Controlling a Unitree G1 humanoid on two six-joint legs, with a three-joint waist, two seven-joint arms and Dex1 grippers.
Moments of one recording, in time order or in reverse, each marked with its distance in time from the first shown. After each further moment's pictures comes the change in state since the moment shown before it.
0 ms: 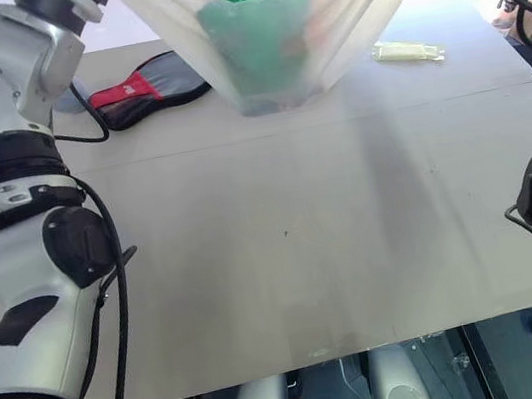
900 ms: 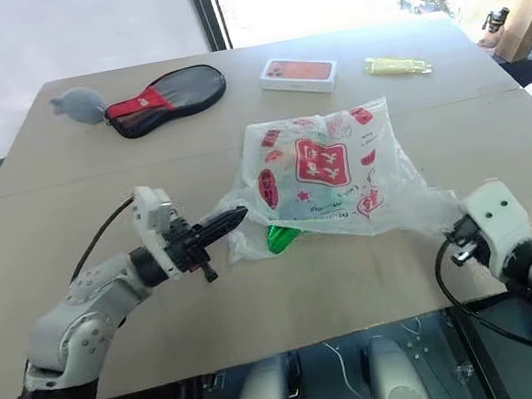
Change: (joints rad) left arm 1.367 0.159 -0.216 -1.162 0.428 -0.174 -0.485; right arm 1.703 0.128 -0.151 -1.058 -0.044 -0.244 0.195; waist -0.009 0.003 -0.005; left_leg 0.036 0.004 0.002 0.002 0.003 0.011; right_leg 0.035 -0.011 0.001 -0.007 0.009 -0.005
